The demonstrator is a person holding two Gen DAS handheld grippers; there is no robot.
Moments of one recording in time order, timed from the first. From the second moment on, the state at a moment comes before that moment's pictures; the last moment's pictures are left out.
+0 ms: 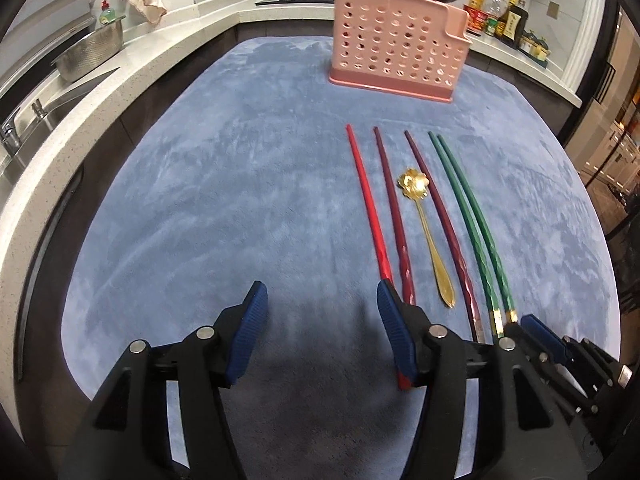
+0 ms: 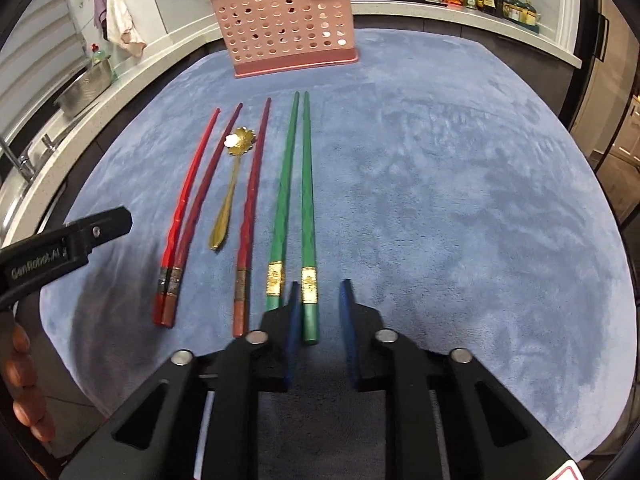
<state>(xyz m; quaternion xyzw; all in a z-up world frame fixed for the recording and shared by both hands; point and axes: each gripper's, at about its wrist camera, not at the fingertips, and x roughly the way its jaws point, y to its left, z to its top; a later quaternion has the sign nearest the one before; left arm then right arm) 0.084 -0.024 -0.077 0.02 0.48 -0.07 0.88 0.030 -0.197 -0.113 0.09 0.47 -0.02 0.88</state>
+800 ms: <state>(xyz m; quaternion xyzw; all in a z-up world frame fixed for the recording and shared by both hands) 0.076 -0.039 -0.108 0.01 0.52 -0.10 0.85 0.024 -0.212 -0.114 0.14 0.47 -0.01 0.87</state>
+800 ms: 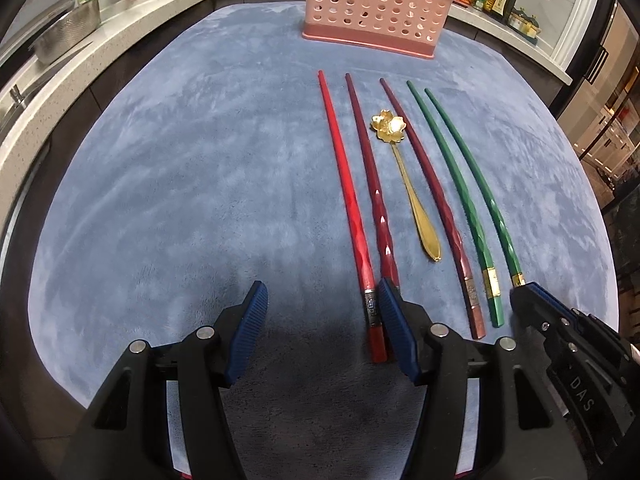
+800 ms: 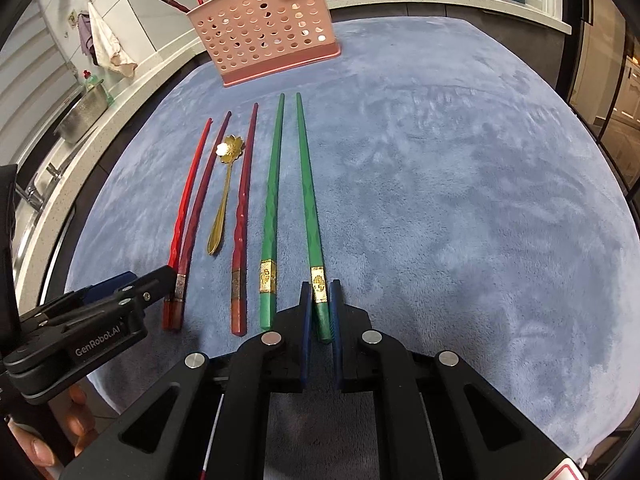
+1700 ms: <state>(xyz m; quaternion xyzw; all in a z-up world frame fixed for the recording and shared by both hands) 0.063 -0.032 -0.089 0.02 0.50 -0.13 0.85 0.019 -0.210 -0.086 0.14 0.45 -0.01 0.88</state>
